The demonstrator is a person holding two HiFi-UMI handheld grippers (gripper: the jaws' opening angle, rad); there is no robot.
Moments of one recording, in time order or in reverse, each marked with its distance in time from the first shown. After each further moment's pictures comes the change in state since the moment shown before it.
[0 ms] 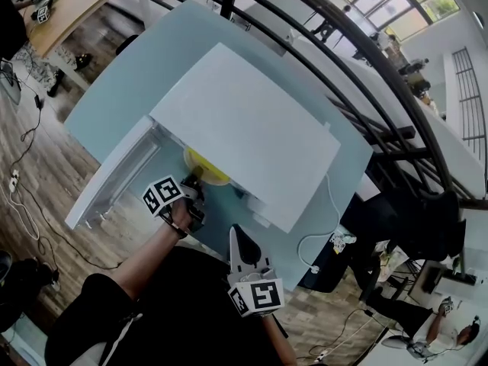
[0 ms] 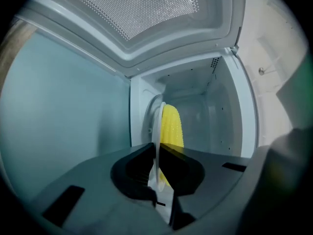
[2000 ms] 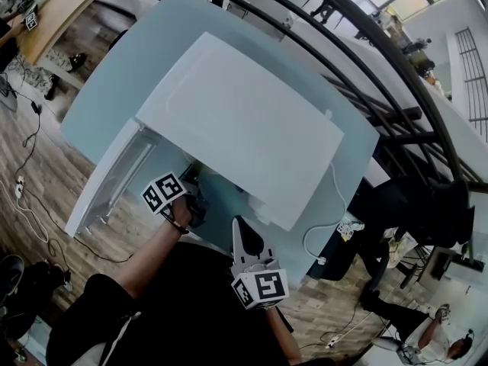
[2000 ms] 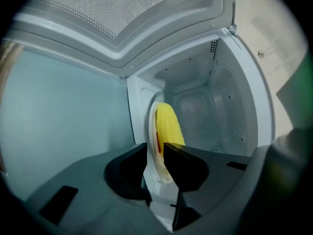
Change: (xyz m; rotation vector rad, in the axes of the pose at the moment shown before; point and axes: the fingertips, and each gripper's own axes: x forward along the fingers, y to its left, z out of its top) left arm 0.012 0.007 0.000 0.118 0.011 0.092; right arm 0.016 -0.027 -0.013 0.092 0.036 -0.033
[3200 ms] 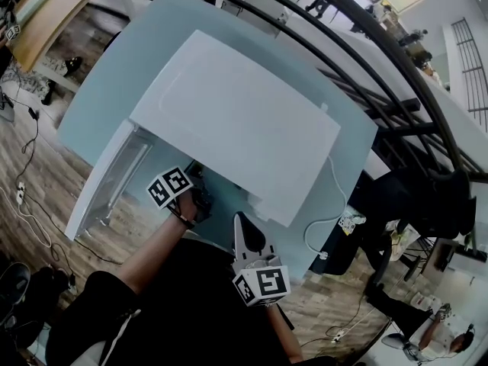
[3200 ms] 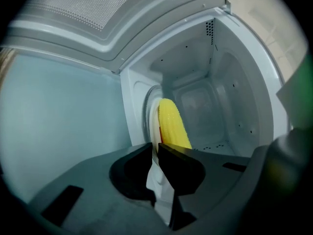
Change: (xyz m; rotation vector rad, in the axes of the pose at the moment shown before) left arm 0.018 -0.005 -0.006 0.052 0.018 0.053; right arm -0.001 -0.008 0.003 0.019 -0.015 -0.038
